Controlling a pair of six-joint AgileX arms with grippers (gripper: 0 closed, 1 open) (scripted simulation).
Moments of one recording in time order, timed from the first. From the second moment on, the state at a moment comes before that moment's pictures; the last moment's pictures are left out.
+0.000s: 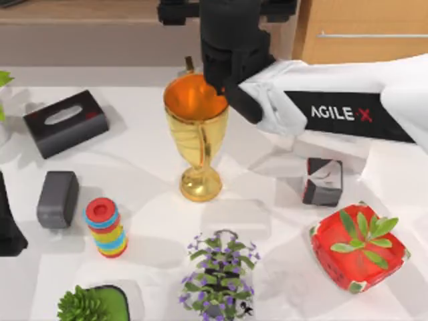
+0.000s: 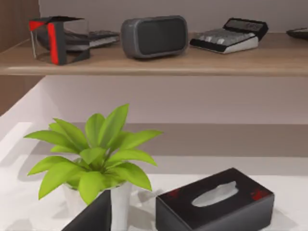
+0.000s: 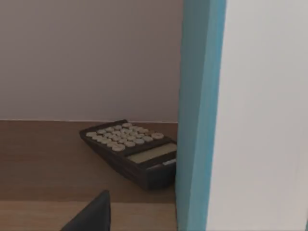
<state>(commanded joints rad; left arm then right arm) 0.00 0.00 0.00 0.00 0.00 0.00 0.68 2.28 1.64 0.64 0.71 -0.01</state>
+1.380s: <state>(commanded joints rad) 0.00 0.00 0.00 0.00 0.00 0.00 0.65 2.33 1.75 0.59 0.69 -0.01</state>
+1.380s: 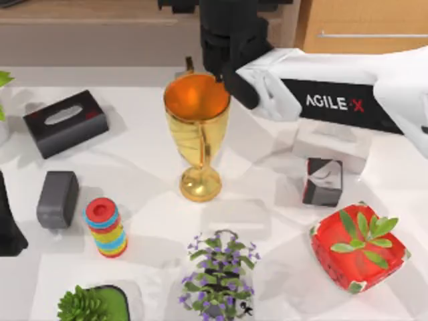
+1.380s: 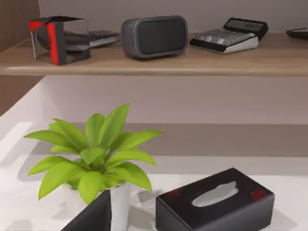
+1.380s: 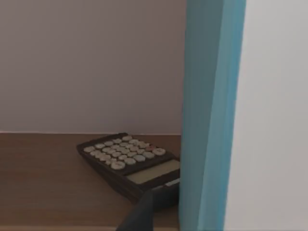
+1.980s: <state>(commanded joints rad) 0.00 0.00 0.00 0.00 0.00 0.00 0.65 2.33 1.75 0.59 0.69 -0.01</state>
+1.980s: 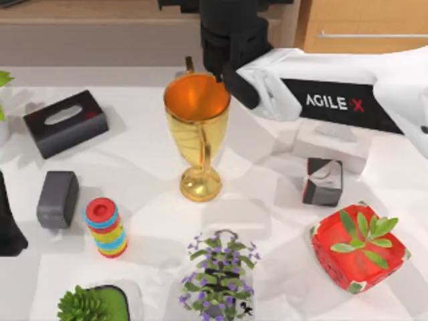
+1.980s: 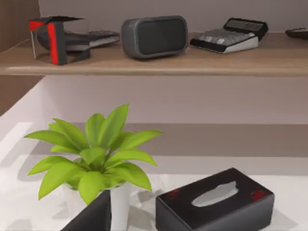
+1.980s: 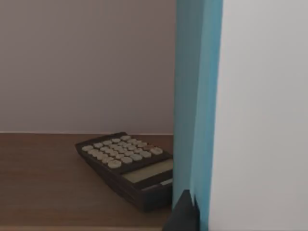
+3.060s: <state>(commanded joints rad) 0.00 0.00 0.00 0.00 0.00 0.00 0.67 2.30 1.76 0.55 0.68 0.01</state>
